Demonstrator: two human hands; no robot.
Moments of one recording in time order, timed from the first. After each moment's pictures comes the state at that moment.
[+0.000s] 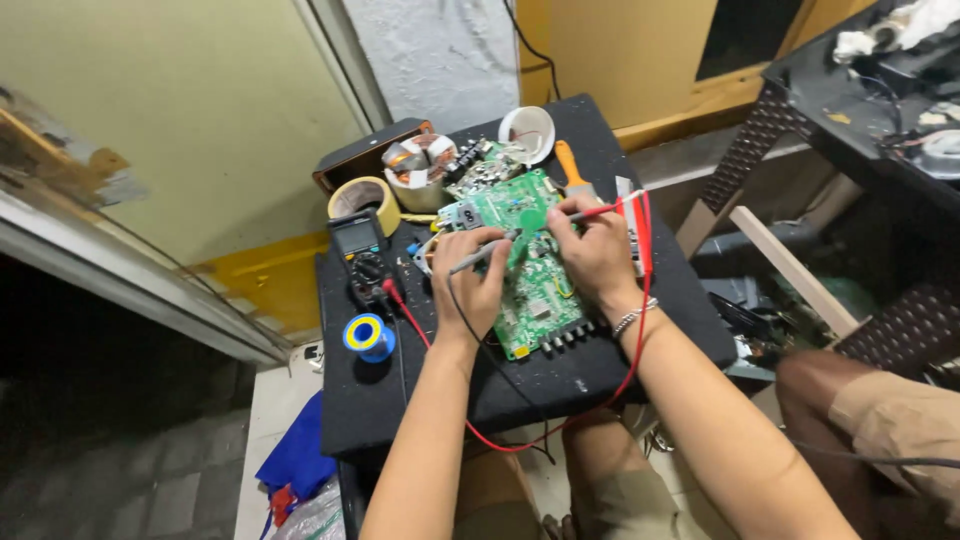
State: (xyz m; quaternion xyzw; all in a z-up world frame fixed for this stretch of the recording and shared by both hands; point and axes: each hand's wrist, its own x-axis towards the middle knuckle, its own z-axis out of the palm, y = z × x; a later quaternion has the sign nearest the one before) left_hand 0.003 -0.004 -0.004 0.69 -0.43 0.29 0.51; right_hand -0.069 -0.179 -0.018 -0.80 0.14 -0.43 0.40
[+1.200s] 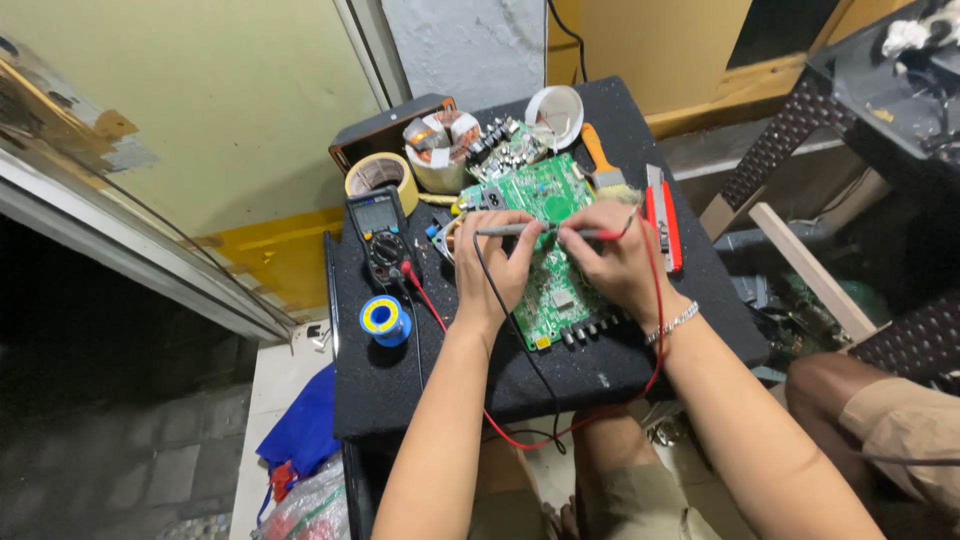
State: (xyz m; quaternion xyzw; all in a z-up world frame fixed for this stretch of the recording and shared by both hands) left_hand 0.008 -0.003 -0.003 0.75 -0.39 0.19 0.49; right_hand -0.079 -0.169 -0.012 -0.83 -0.09 -0.46 0.32
